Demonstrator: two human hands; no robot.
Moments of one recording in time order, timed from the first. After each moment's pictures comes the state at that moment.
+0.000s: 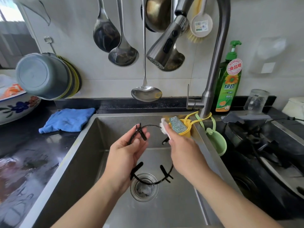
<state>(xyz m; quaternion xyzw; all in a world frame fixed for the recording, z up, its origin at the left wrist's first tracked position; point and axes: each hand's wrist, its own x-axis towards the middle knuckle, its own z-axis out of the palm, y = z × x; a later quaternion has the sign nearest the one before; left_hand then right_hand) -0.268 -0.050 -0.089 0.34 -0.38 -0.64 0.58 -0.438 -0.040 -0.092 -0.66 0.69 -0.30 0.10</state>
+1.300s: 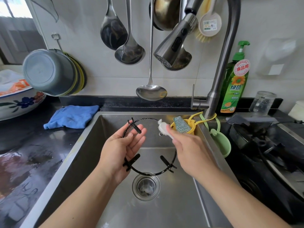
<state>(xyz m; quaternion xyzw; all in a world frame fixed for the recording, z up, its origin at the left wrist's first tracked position) -0.250 -0.065 -0.079 0.35 -0.27 -0.68 0.59 -0.452 -0.043 -0.090 -0.71 0.64 -0.29 0.06</state>
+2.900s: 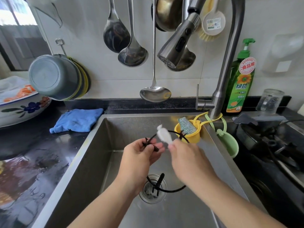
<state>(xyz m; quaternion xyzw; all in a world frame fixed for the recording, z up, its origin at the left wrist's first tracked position) -0.275 -0.051 -0.098 0.44 -0.42 -0.59 0.53 -0.417 -0.027 -0.082 -0.67 0.71 -0.21 0.08</state>
